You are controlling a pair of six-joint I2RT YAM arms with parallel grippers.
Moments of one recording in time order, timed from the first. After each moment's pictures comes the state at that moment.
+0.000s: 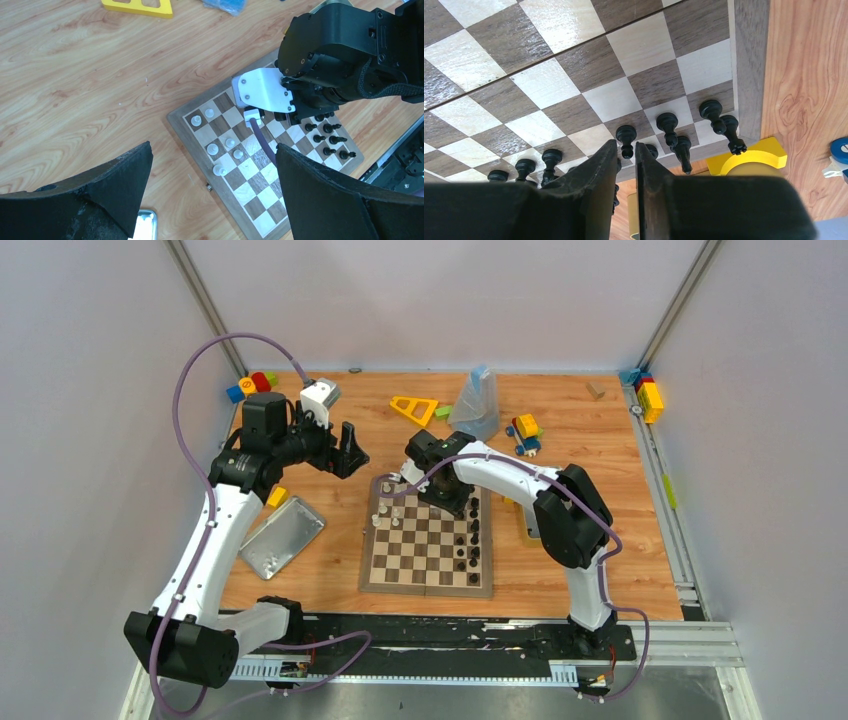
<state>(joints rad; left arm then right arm) -0.18 1.13 1.19 -0.62 0.51 0.08 0.81 2.01 1.61 -1.02 0.06 -0.37</state>
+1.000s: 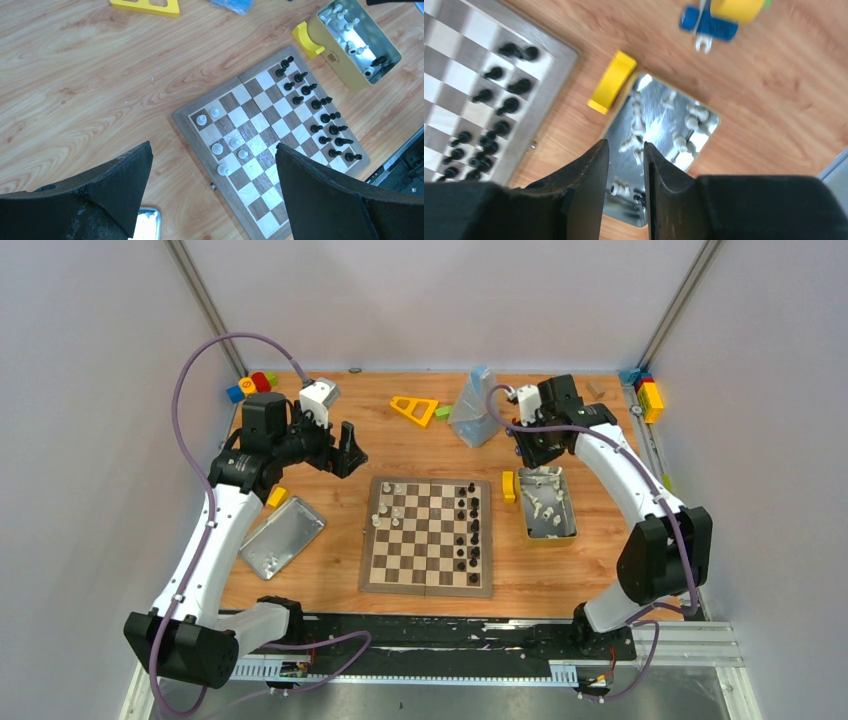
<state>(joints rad) -0.18 1.12 1.19 -0.62 0.49 0.08 0.30 1.58 1.45 -0.86 -0.10 -0.27</state>
